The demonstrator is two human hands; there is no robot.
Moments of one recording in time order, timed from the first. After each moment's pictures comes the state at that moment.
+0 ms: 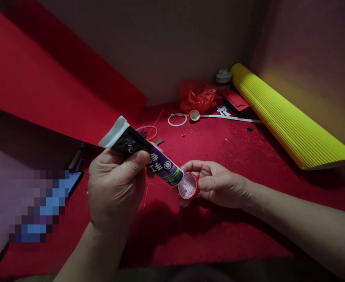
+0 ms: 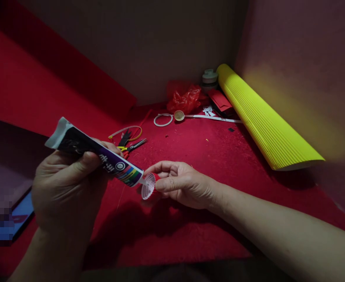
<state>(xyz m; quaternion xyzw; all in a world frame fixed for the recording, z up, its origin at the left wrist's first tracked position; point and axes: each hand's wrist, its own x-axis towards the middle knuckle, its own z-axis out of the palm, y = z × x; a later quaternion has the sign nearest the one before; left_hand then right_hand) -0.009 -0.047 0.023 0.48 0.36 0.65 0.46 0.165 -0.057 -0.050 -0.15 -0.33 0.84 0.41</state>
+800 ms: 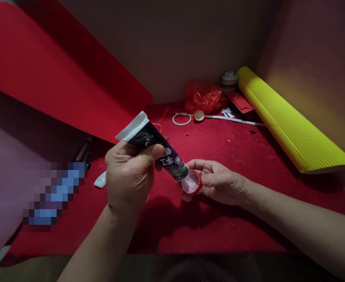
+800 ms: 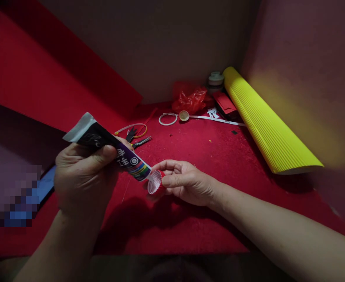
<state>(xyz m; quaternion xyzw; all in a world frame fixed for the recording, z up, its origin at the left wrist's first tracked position) -0.004 -0.043 0.024 0.50 0.32 0.67 0.46 0.165 -0.058 -0.051 -0.16 -0.33 0.84 0.41</state>
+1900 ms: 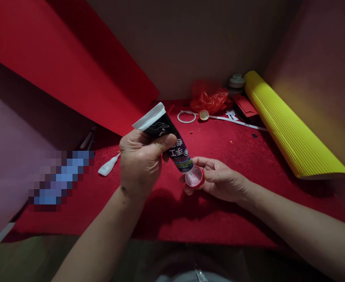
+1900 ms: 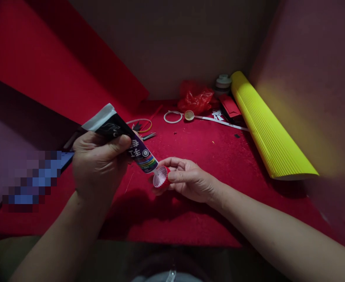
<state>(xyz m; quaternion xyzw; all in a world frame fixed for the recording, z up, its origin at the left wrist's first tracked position) -0.007 -0.039 0.018 0.50 0.30 0.68 0.45 0.163 -0.061 -0.047 -0.17 -0.35 0.84 0.39</state>
